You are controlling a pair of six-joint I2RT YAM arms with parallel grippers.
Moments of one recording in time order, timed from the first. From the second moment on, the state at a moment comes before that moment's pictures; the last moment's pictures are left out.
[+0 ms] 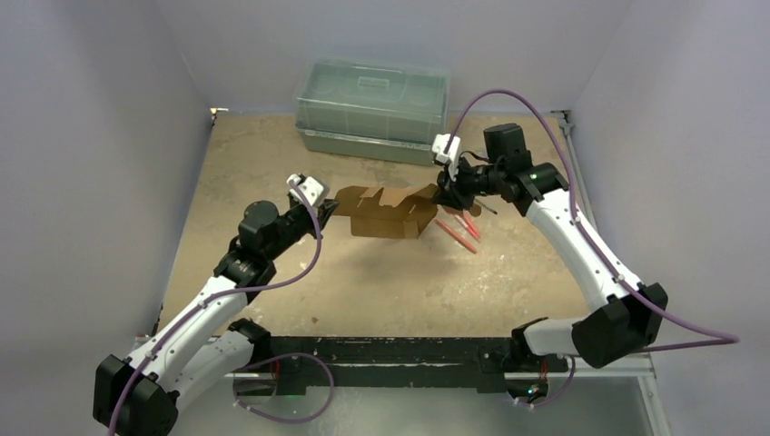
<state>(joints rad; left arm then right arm) -0.46 0.85 0.57 0.16 0.22 0.09 0.37 1.32 1.32 -0.73 -0.63 -0.59</state>
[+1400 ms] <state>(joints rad) -0.46 1.01 0.61 0.13 0.17 0.11 0.43 1.70 1.58 -1.09 -0.91 -0.81</state>
